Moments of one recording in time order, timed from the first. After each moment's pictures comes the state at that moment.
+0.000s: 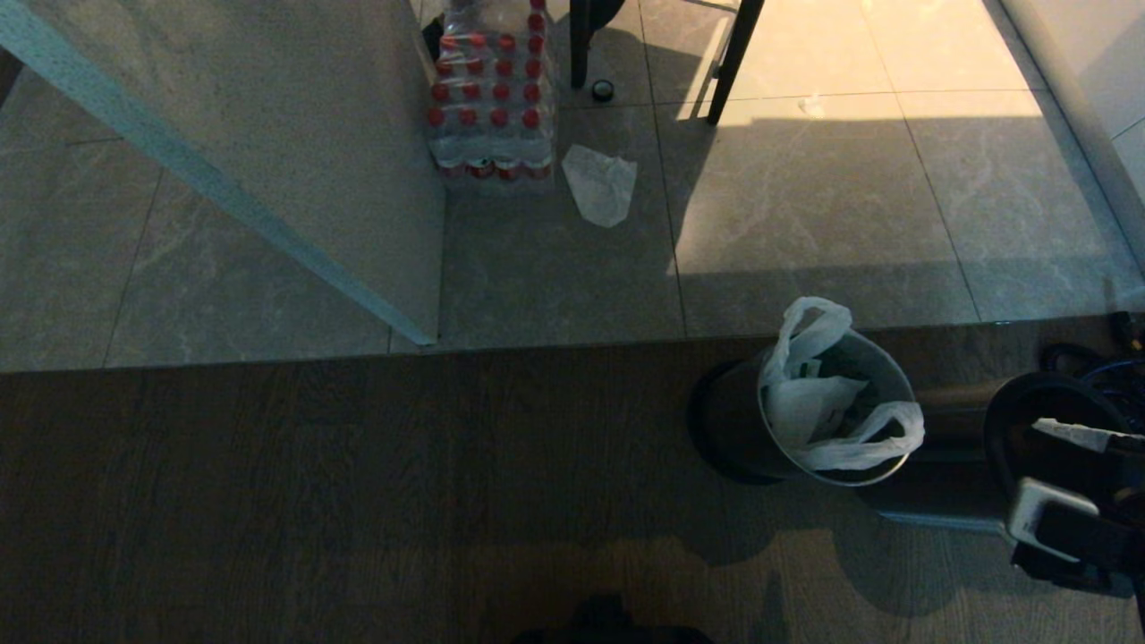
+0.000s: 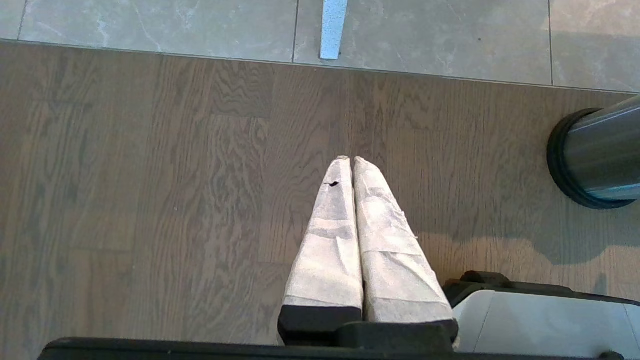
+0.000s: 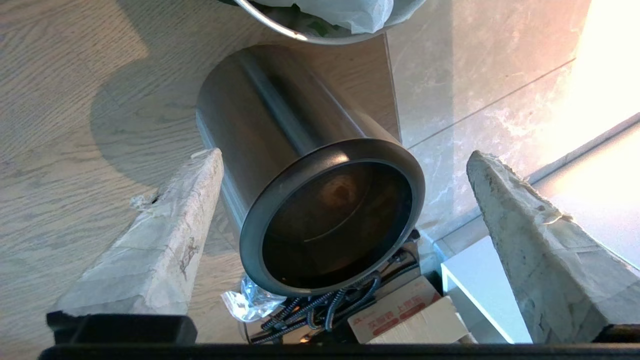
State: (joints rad) left arm 0.00 0.00 0.00 -0.01 0.02 -0.09; right arm -0.21 1.37 -0.13 -0.83 0.14 -1.45
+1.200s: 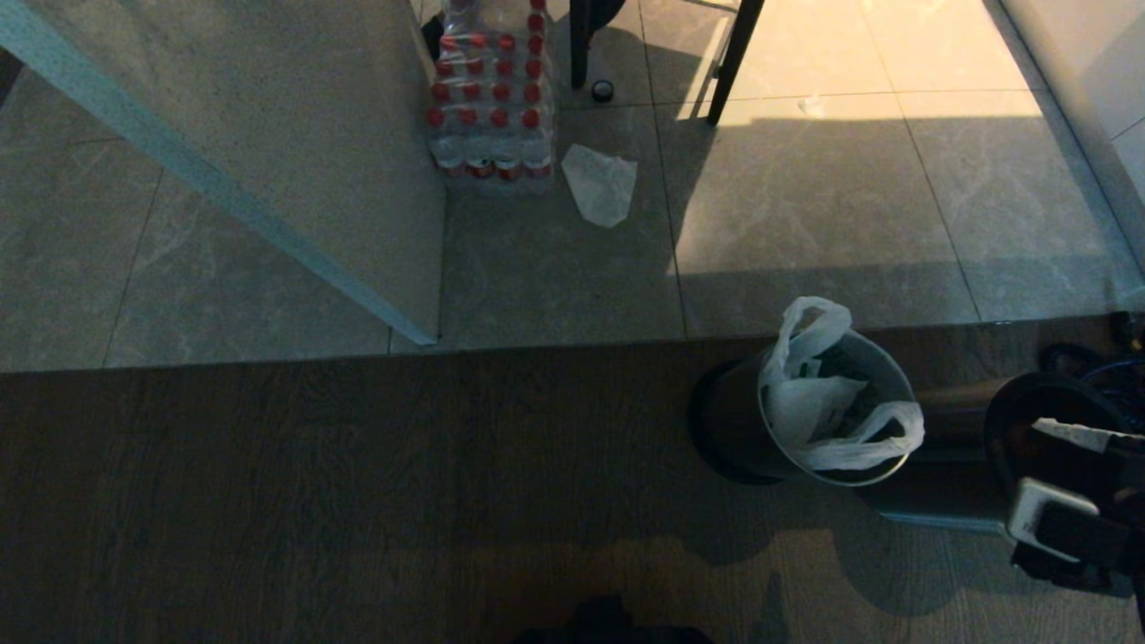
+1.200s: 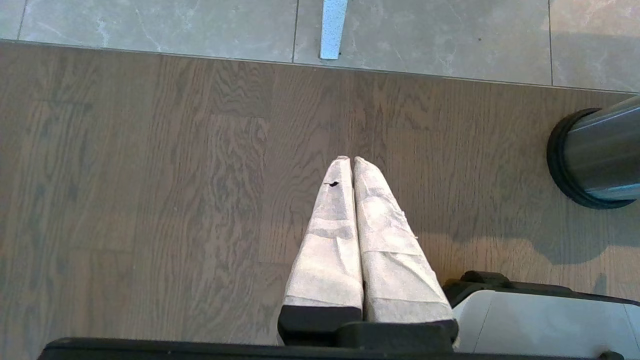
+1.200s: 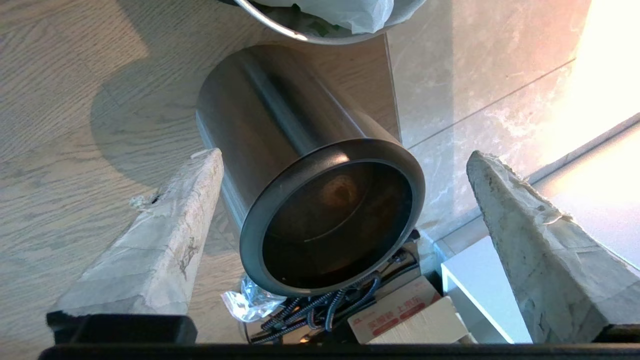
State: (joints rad) left arm 0.00 0.00 0.00 -0.01 0.02 -0.09; right arm -0.21 1.37 -0.13 -0.83 0.14 -1.45
